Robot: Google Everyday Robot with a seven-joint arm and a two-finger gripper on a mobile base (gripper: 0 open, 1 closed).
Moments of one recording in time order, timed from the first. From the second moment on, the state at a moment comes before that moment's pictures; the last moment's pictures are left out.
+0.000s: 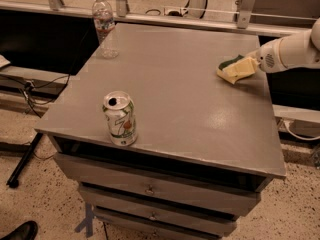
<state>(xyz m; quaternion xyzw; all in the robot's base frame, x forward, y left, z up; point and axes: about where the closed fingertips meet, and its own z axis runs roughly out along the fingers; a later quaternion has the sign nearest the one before) 0.704 -0.276 0.855 -0.29 0.85 0.14 0.42</state>
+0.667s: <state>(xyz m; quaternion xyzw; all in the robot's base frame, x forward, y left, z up) 0.669 -0.252 0.881 -0.33 0.83 0.18 0.42</state>
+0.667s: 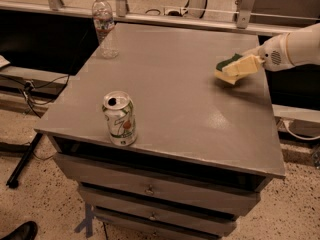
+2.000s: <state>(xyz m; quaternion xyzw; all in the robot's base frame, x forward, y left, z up) 0.532 -0.116 0.882 -0.53 0.71 0.32 0.35</state>
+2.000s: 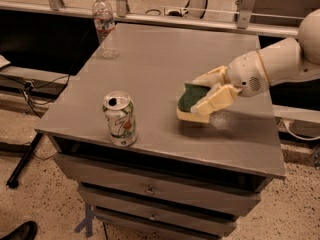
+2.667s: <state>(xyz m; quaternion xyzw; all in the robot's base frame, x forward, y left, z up) 0.507 -0.064 0.873 -0.57 0.67 0.34 0.34</state>
